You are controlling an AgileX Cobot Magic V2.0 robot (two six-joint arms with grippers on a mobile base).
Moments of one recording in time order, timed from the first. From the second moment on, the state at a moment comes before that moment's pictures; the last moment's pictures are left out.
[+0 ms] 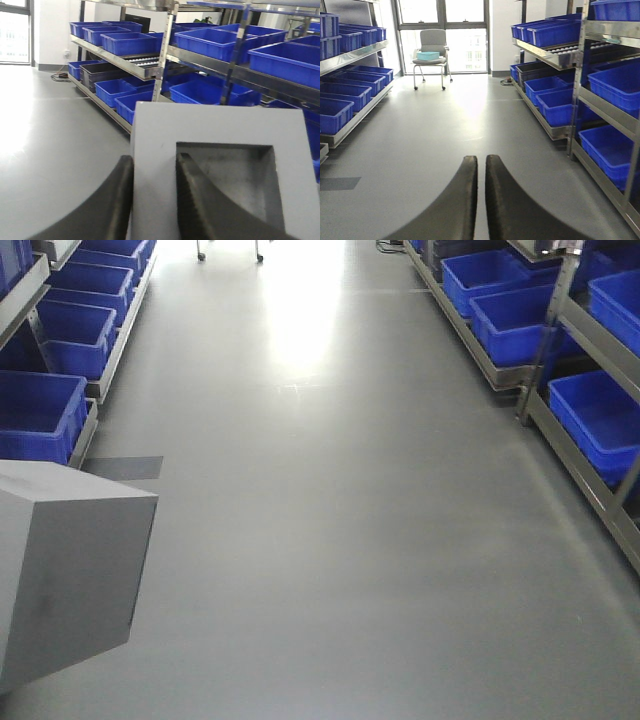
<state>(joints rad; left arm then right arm) -0.51 0.34 -0.53 -0.03 0.31 -0.20 0.01 -0.02 0.03 -0.03 0.09 0.05</state>
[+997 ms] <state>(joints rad) -0.51 0.34 -0.53 -0.03 0.31 -0.20 0.01 -0.02 0.03 -0.03 0.09 0.05</state>
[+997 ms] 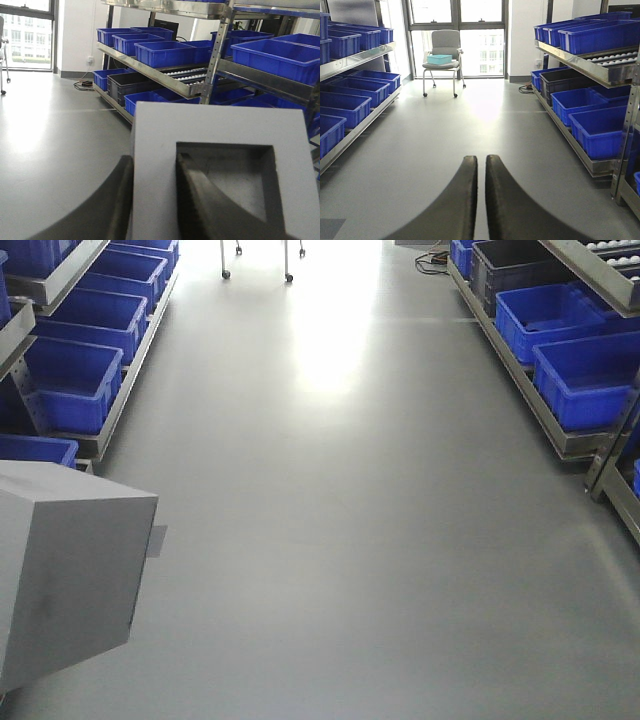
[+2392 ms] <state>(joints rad) -0.51 0.34 -0.53 -0.03 0.31 -0.20 0.01 -0.02 0.03 -0.03 0.09 0.05</state>
